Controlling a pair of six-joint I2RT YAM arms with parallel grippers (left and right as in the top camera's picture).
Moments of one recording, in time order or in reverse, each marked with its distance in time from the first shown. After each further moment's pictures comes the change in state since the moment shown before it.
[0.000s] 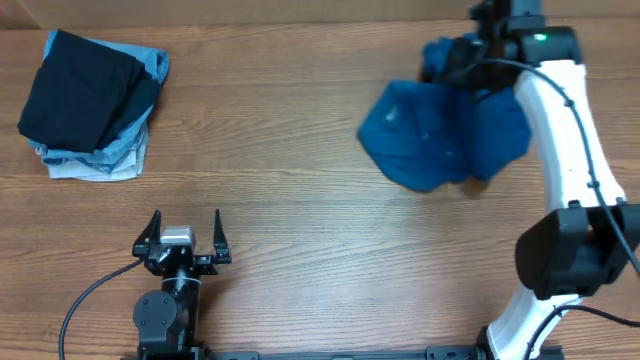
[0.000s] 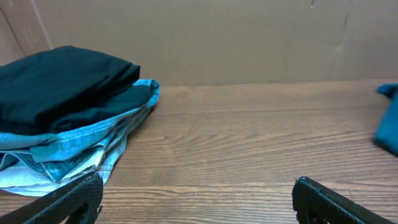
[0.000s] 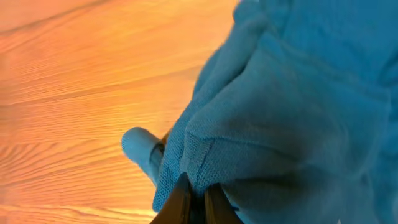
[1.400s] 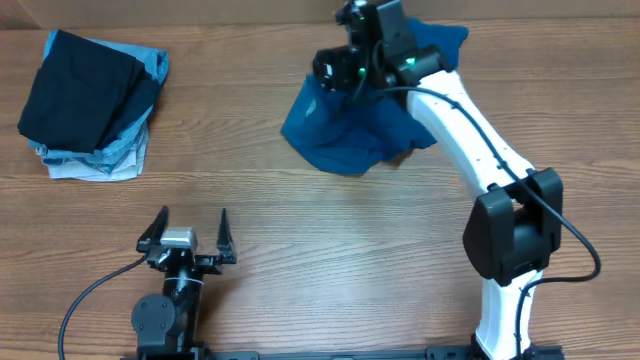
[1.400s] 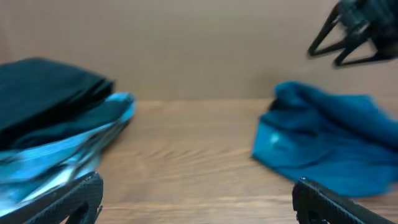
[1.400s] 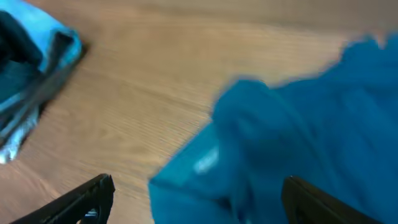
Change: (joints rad) left arm 0.000 0.000 -0.002 0.057 0.097 -0.057; right arm 0.290 0.154 -0.008 0.362 -0.042 -0.079
